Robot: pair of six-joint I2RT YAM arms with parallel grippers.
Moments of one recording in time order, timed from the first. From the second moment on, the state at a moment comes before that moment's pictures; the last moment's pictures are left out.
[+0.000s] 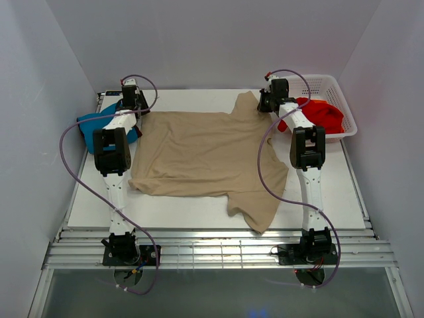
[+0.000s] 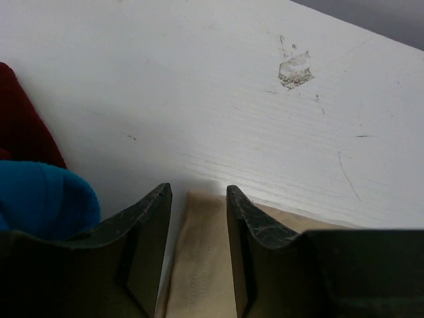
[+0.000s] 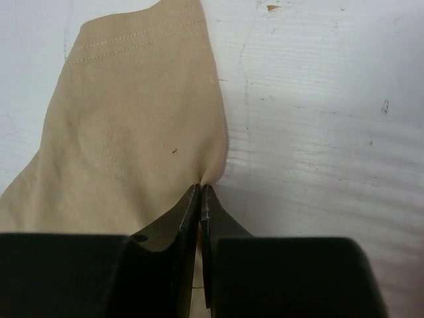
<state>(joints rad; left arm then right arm) 0.04 2.43 1.93 -0.07 -0.06 -0.23 0.15 2.63 2.27 -0.29 -0.19 0.11</state>
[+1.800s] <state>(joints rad) 0.04 2.19 1.64 0.05 0.06 -0.31 0.14 2.14 1.89 -0.21 -0.31 0.14</state>
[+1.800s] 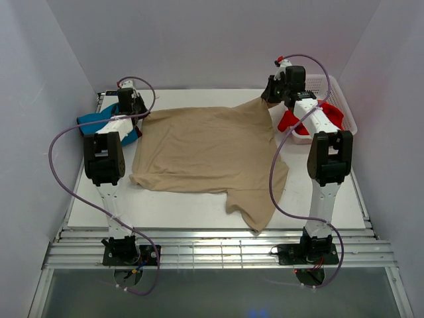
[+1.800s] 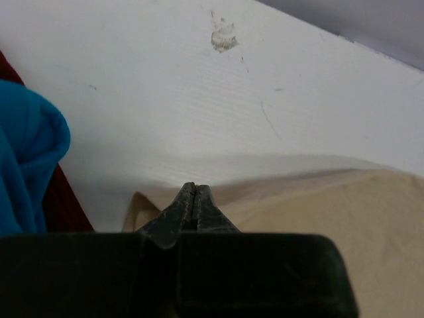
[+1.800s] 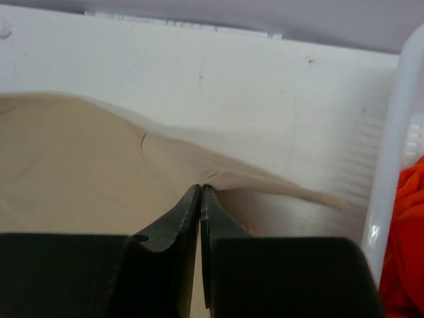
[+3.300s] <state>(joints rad) 0.04 1.98 1.32 -0.25 -0.15 -0.19 0.29 1.67 1.28 -0.46 0.02 0.07</state>
